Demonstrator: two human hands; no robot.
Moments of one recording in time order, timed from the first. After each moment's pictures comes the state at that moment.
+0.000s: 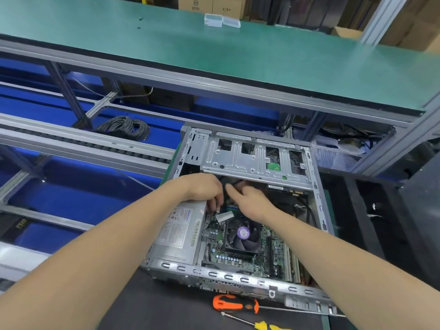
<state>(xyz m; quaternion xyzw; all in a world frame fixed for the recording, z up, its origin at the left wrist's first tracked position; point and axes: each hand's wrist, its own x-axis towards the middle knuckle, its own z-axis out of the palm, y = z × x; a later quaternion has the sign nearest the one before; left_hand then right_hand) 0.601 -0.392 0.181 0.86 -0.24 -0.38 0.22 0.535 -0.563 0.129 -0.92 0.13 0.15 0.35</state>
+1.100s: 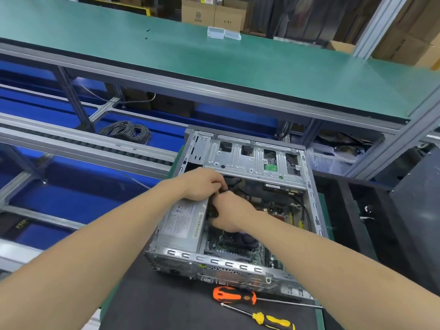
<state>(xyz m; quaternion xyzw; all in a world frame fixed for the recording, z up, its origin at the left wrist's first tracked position) 0.590 -0.374 0.196 0.89 -0.33 -0.23 0.19 0.516 -0.504 0.157 -0.98 -0.09 0.18 0.07</state>
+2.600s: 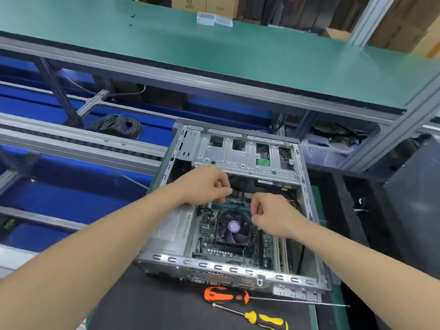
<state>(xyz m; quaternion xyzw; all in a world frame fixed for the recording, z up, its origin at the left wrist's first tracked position) 0.577 -0.399 0.189 0.87 -0.33 -0.23 0.28 0.465 -0.604 0.174 -0.95 0.06 0.17 0.24</state>
